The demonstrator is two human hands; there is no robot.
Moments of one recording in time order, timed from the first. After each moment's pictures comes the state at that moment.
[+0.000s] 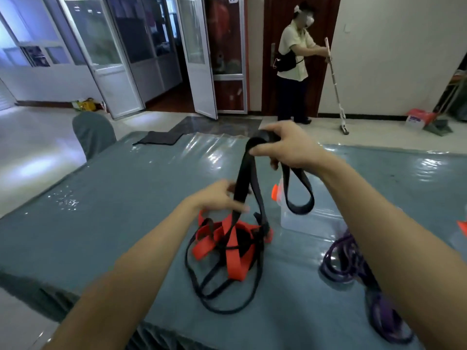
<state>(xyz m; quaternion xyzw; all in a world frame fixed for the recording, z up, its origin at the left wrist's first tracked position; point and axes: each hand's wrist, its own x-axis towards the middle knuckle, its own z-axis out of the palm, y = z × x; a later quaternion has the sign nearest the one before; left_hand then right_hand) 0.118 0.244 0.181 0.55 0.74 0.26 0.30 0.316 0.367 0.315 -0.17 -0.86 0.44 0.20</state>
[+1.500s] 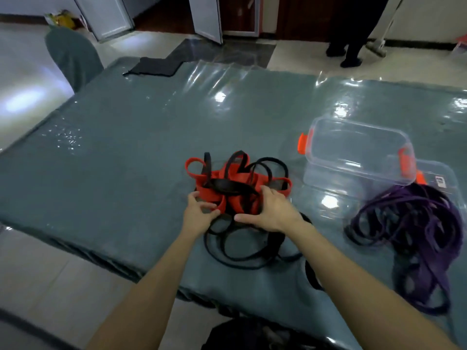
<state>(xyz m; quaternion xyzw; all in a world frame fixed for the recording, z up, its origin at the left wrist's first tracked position) 0.078 0.142 -0.060 0.20 0.87 0.39 0.23 0.257 0.316 0.014 -0.35 -0.88 0.31 -0.04</state>
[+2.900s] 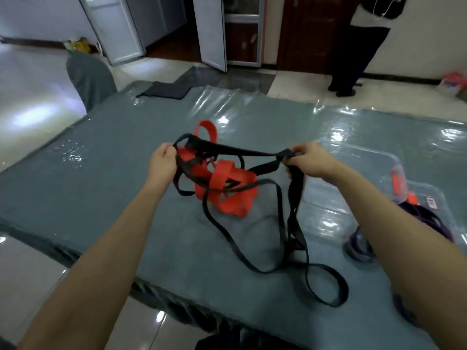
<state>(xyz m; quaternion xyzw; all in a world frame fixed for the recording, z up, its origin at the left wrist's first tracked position) -0.025 0.152 0.109 0.17 0.78 0.59 0.10 0.242 0.424 0.152 -0.34 -0.80 0.47 0.12</state>
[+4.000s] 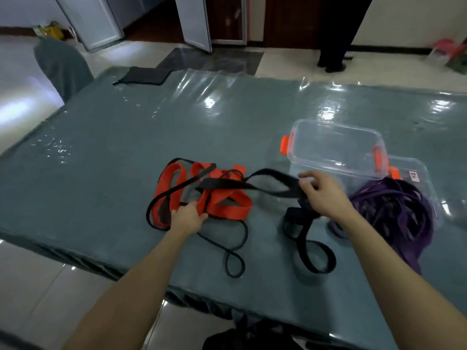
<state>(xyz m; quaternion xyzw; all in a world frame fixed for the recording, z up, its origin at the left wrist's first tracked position) 0.059 0.155 -0.071 0.30 0.93 0.08 0.19 0.364 0.399 0.066 -0.41 -0.83 0.35 0.14</state>
